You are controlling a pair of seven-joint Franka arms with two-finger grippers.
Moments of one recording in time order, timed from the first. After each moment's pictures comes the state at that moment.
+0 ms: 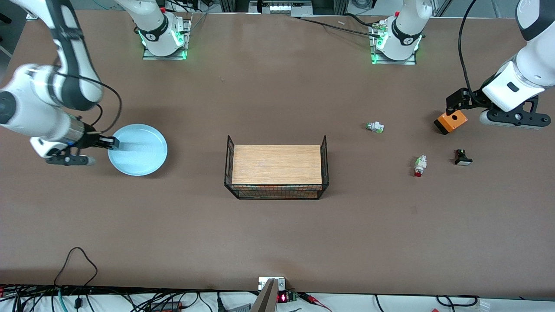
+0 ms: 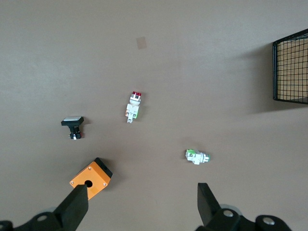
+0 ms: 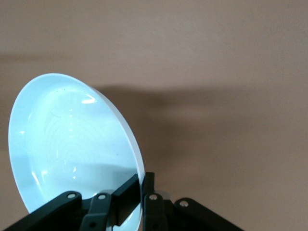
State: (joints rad) left arm -0.04 -0.06 0.00 -1.83 0.00 1.71 0.05; right arm 0.04 0.19 -0.12 -1.98 0.10 2.05 -0.06
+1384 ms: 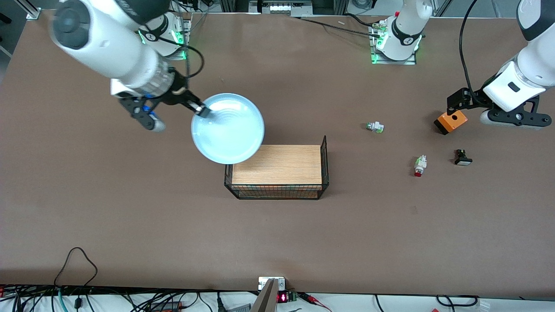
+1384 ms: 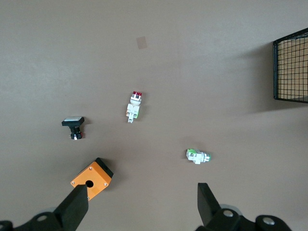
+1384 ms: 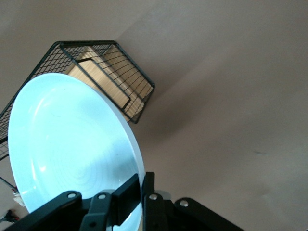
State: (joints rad) left arm -0.04 -0.06 0.00 -1.83 0.00 1.71 0.06; right arm 0.30 0.22 0.21 -1.52 0.24 1.77 1.21
